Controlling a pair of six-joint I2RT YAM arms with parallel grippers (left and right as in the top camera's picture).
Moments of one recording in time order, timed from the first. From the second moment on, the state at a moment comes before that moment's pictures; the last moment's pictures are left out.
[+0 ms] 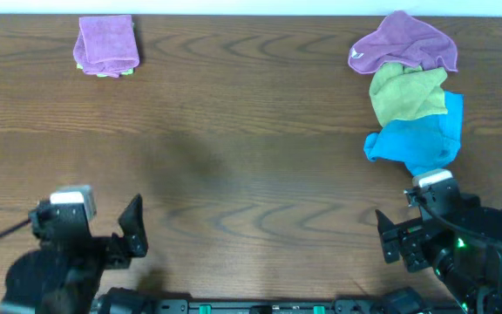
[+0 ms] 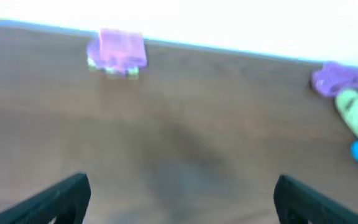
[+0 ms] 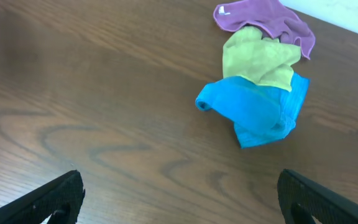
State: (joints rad) left arm -0.19 0.40 1.00 -1.02 -0.08 -0.19; right arm 0.37 0.66 1.20 -1.28 0.17 -0.05
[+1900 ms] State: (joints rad) left arm 0.03 0.01 0.14 -0.48 0.07 -0.01; right arm 0.37 0.66 1.20 -1.28 0.17 -0.05
